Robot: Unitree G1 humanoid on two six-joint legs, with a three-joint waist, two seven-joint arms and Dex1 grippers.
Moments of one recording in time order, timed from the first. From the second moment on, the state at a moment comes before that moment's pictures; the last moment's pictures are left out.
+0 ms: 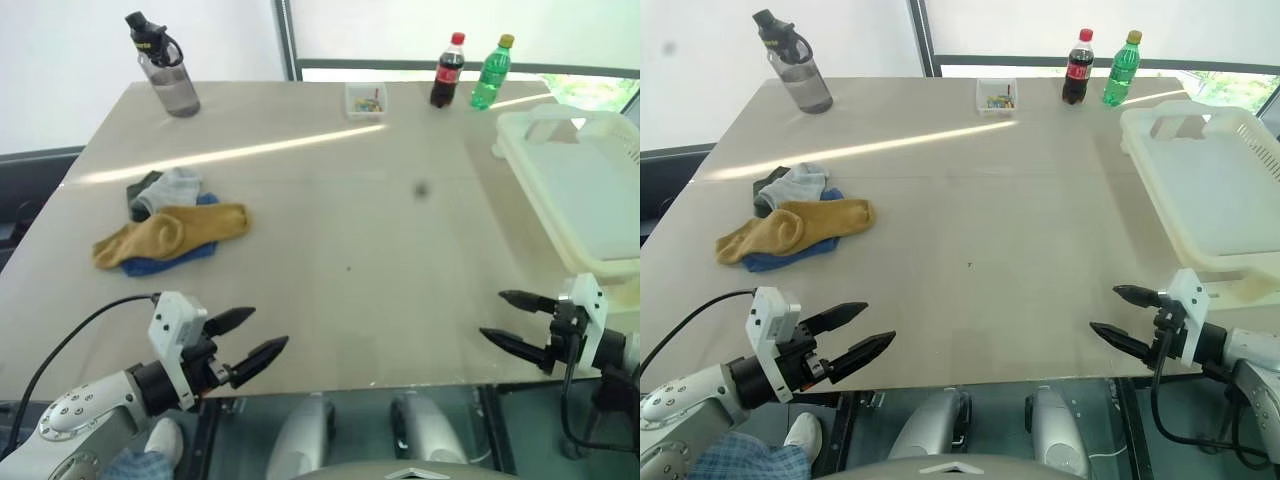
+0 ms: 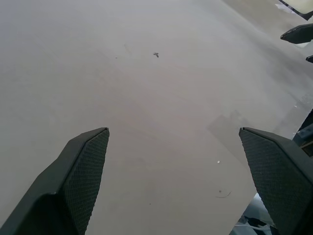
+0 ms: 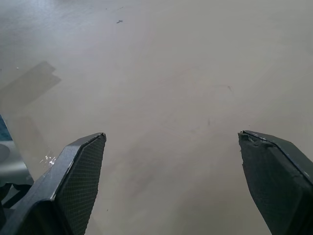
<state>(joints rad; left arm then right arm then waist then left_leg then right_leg) 0.47 0.63 0.46 -0.77 -0.77 0.74 -0.72 0.24 -0.75 -0.30 -0.32 0.56 0.41 1.03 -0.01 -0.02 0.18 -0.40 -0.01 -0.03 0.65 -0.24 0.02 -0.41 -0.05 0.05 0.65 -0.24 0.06</state>
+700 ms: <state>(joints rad) 0.44 0.64 0.46 -0.67 -0.77 0.62 -0.76 0.17 -0.75 -0.30 -0.22 0.56 0.31 1.07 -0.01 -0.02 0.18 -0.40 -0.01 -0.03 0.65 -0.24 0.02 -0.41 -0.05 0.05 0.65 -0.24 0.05</state>
